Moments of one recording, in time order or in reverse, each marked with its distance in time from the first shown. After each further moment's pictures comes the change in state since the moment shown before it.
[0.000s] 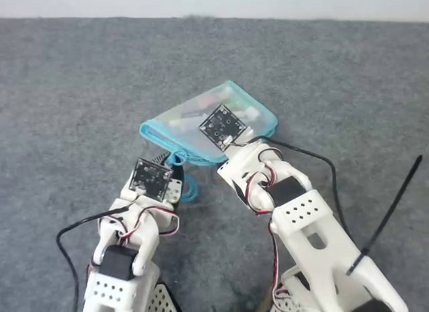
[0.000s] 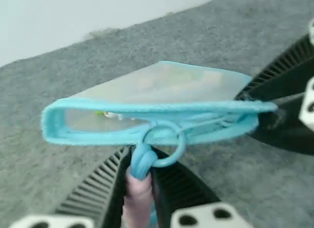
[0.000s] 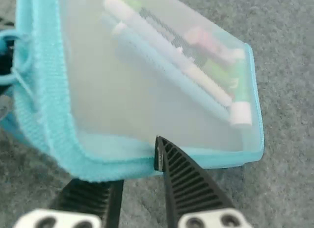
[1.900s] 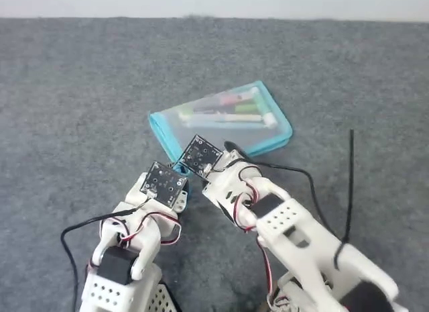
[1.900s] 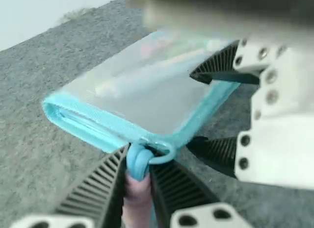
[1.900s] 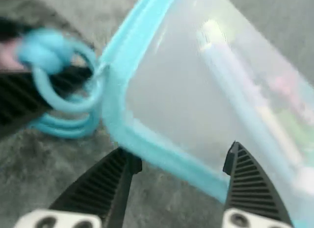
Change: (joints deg) left arm 5.7 0.0 -3.6 10.0 -4.1; right arm -9.4 9.4 9.8 -19.3 2.4
